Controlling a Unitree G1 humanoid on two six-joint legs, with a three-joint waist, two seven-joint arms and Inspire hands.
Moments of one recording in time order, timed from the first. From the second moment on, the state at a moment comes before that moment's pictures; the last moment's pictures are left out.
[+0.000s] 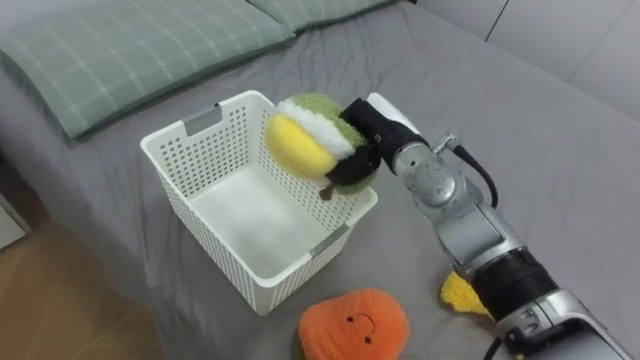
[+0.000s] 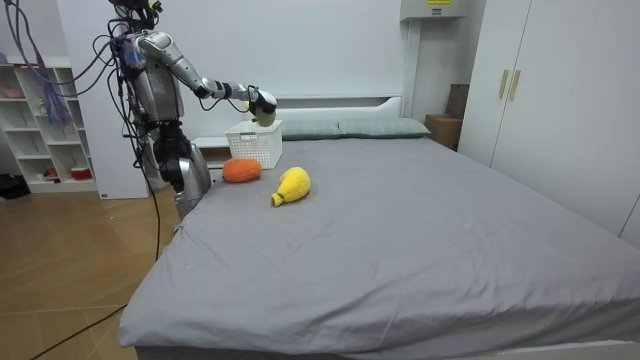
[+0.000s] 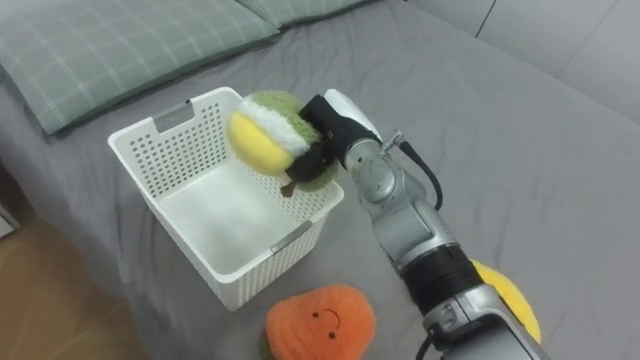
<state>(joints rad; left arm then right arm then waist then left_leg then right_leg) 0.27 0.18 0.06 0.92 0.42 0.22 0.17 -0.57 -0.20 0.37 0.50 -0.36 0.20 0.11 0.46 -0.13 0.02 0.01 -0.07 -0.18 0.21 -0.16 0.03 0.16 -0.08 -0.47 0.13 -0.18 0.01</state>
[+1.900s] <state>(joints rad) 0.23 0.18 0.06 0.92 0.42 0.20 0.15 -0.59 -0.27 0.27 0.30 -0.35 0.16 0.03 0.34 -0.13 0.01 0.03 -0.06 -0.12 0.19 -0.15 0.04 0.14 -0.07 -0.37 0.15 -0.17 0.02</state>
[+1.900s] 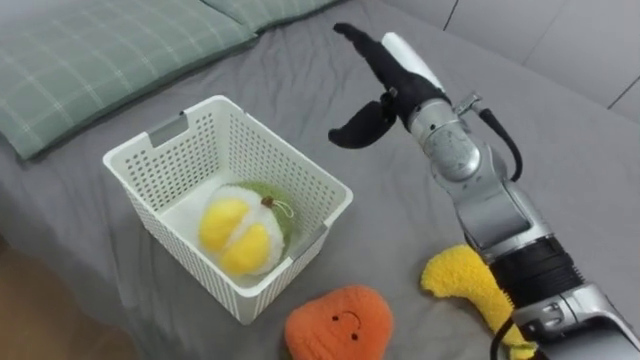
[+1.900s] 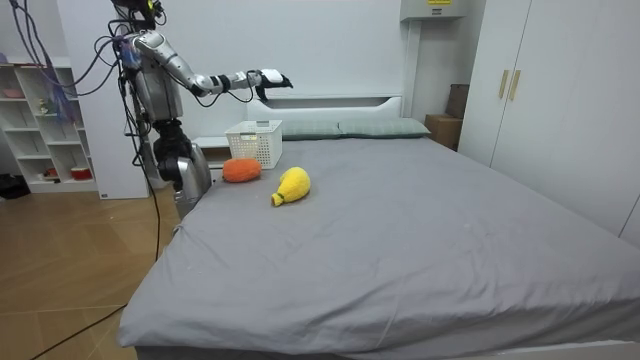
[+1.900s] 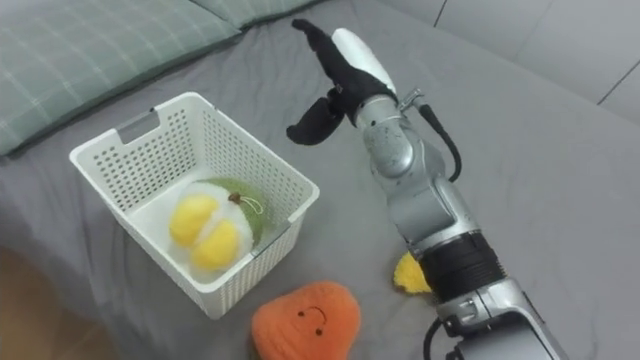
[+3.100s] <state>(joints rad) 0.23 0.18 0.07 0.92 0.47 0.24 0.15 -0.37 -0.38 0.03 0.45 -0.14 0.17 -0.12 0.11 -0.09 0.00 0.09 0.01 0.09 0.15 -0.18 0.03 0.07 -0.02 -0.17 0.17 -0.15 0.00</state>
